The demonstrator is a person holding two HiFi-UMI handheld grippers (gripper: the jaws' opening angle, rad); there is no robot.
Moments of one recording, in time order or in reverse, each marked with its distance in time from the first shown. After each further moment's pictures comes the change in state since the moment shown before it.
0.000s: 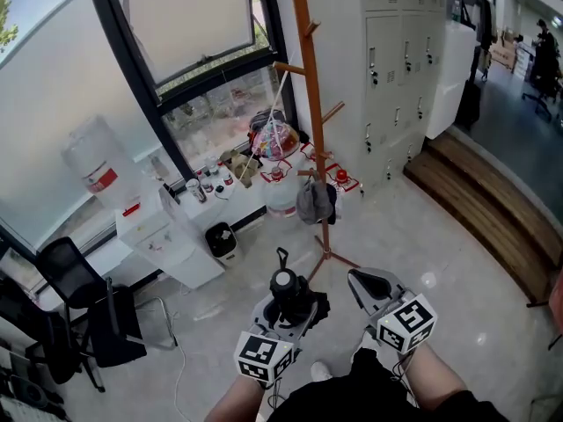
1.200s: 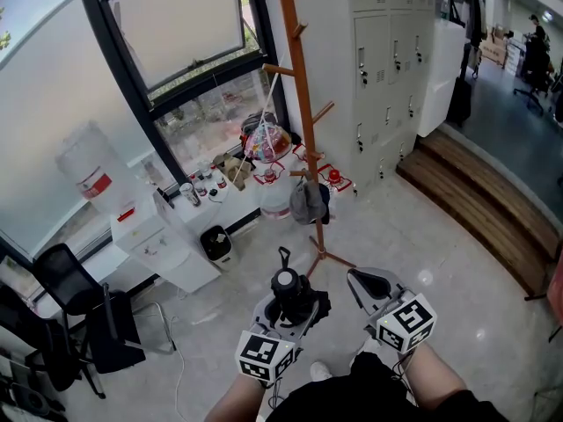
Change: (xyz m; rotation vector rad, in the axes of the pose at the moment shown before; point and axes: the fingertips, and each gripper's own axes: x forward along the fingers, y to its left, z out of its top) left arm 0.001 -0.014 0.001 0.021 -0.004 -0.043; right arm -0.014 0.003 0.001 -0.023 -0.005 -0.036
